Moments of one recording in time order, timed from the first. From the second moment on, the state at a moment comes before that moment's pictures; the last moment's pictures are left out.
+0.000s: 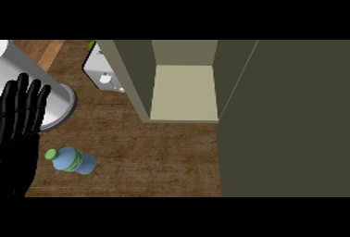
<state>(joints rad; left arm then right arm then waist) 0.01 0.11 0.01 -2.10 -0.03 0.00 0.00 0.01 -0.09 0.01 -2.10 -0.01 0.02 0.03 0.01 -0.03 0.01</state>
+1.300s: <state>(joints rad) 0.36 0.01 0.09 -2.42 0.23 0.14 0.33 0.21 -0.09 0.24 -2.47 -0.09 0.07 0.31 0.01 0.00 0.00</state>
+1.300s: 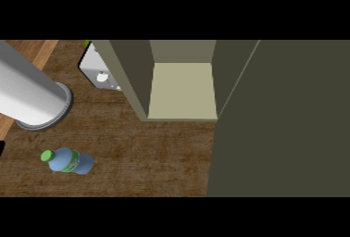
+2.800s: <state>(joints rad) 0.37 0.04 0.15 -2.41 0.17 0.16 0.31 0.17 -0.10 0.36 -2.51 -0.03 -0.04 0.42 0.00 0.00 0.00</state>
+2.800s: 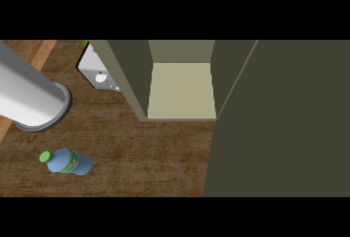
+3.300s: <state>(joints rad) 0.31 0.05 0.26 -2.19 0.22 0.11 0.20 0.11 -0.11 0.37 -2.51 -0.03 -0.08 0.47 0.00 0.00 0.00</state>
